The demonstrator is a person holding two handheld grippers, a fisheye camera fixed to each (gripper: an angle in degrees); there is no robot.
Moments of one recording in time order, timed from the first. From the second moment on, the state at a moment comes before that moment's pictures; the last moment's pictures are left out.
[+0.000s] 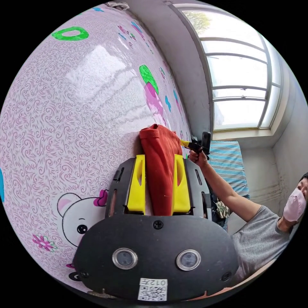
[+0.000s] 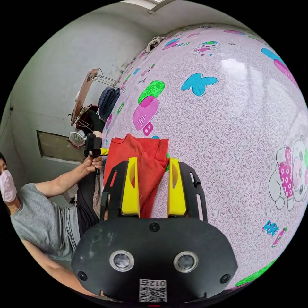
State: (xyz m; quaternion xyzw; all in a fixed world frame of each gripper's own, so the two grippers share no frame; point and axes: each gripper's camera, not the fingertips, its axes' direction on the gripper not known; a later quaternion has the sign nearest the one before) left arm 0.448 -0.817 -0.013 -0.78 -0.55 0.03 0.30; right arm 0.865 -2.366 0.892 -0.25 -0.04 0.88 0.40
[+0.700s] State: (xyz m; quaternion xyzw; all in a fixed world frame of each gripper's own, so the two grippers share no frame) left arm 0.650 -0.784 0.079 -0.80 -0.48 0.10 0.34; right arm 0.675 -2.262 0.705 -0.22 0.01 0.84 0.50
